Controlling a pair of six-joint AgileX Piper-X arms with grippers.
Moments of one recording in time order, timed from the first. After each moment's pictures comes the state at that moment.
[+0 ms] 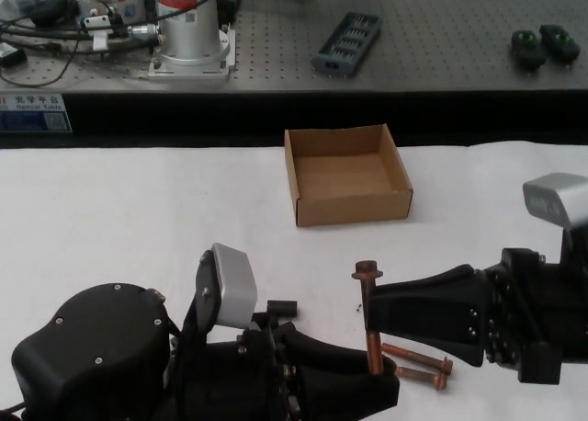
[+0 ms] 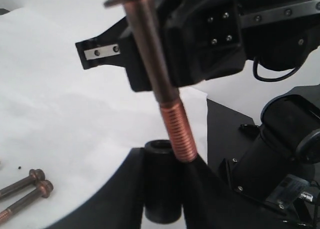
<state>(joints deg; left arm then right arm) -44.1 83.4 -19.4 -54.7 39.5 -18.9 33.4 68.9 -18.1 -41.2 -56.5 33.1</state>
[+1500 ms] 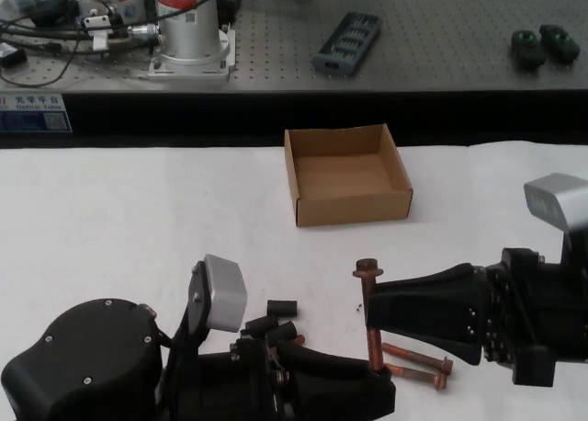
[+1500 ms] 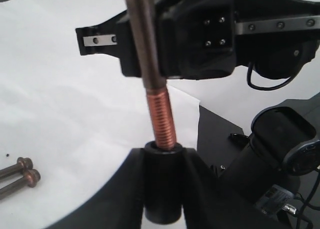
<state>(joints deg) -44.4 83.9 -17.7 -59.6 37.2 -25.2 33.4 68.9 -18.1 -38.6 -55.6 29.4</state>
